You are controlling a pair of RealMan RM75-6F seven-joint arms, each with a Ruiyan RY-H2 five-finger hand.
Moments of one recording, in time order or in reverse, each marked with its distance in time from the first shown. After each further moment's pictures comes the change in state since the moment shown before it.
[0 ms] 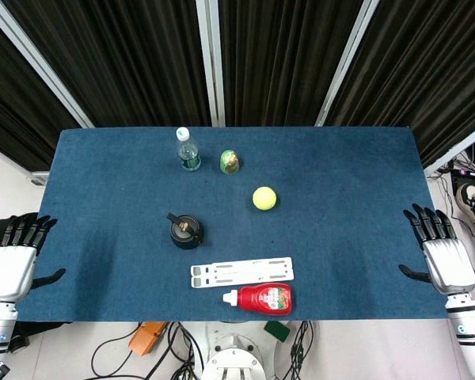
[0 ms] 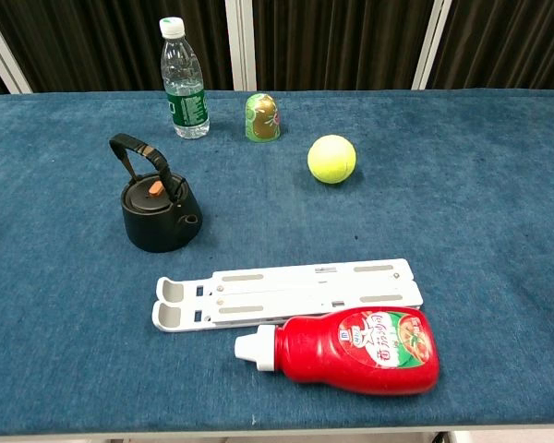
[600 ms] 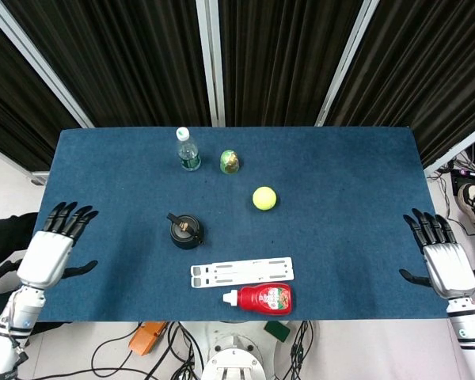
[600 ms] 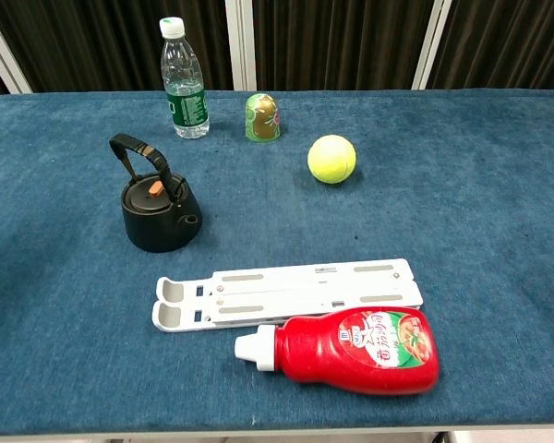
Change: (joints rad) left arm -0.127 0.001 -0.018 -0.062 0.132 -0.081 -0.013; right arm -0.007 -0.014 -0.026 0.033 -0.017 -0.012 0.024
